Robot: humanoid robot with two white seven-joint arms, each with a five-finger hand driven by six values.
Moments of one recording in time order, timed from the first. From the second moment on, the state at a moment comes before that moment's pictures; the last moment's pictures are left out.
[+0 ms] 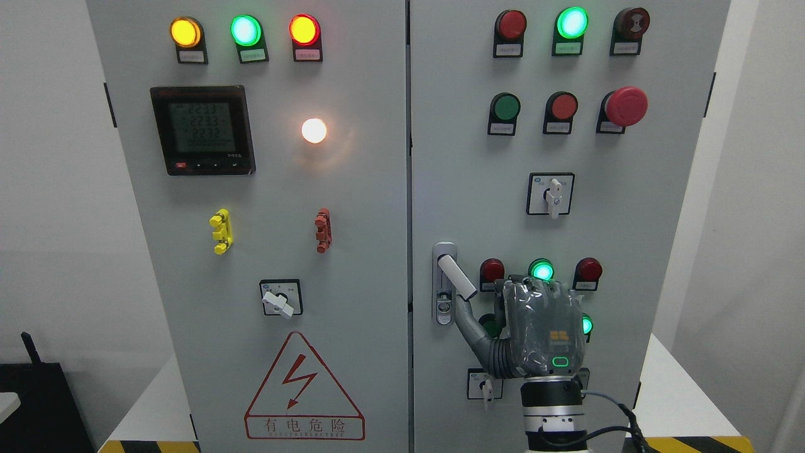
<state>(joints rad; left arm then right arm) 0.11 -0.05 0.00 0.00 0.11 -0.11 -0.07 -0.49 0.12 0.21 -1.67 1.34 0.17 -0.24</state>
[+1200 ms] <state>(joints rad) 0.11 -0.05 0.00 0.00 0.11 -0.11 -0.07 -0.50 0.11 0.19 -1.68 1.34 0.16 -0.23</state>
